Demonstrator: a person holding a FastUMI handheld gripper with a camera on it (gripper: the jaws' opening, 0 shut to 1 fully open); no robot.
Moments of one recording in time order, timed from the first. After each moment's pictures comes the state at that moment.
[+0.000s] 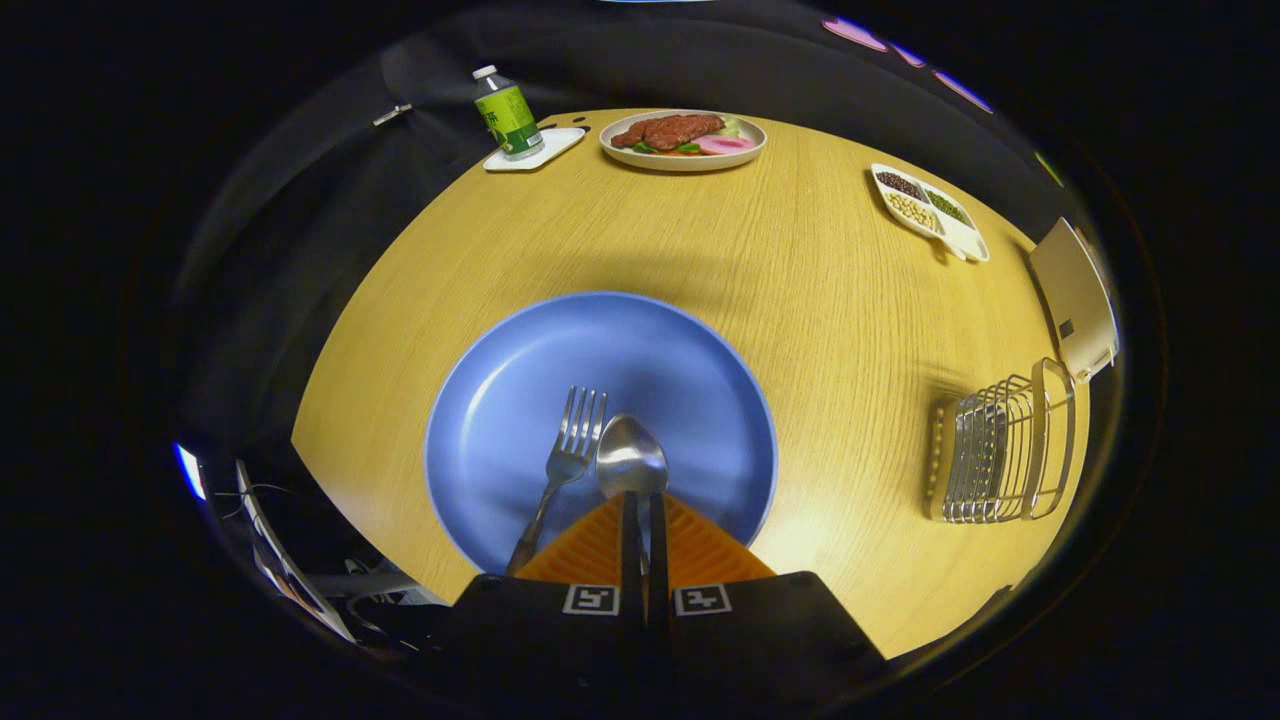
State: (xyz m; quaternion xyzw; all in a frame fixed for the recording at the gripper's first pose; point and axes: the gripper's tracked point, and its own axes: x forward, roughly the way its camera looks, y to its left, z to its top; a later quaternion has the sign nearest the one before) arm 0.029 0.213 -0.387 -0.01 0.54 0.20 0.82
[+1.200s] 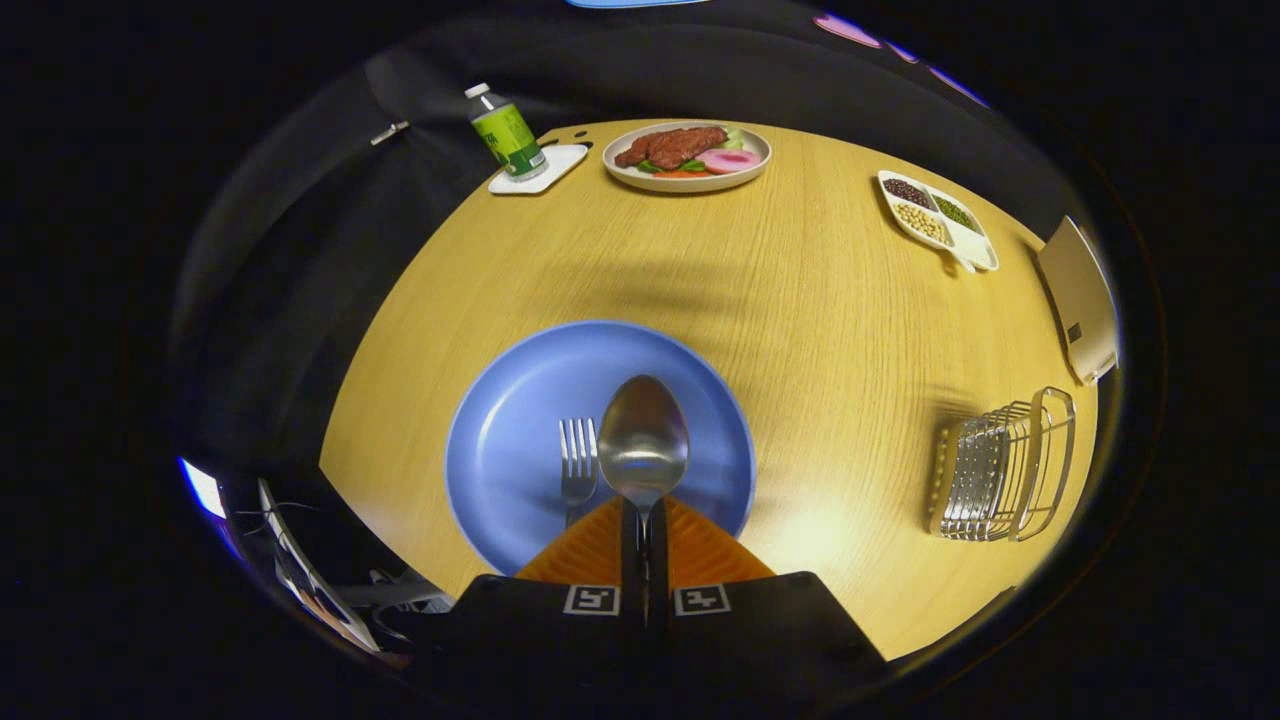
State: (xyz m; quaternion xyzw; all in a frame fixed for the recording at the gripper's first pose) arm 0.052 0.216 -0.354 0.04 0.51 0.21 0.83
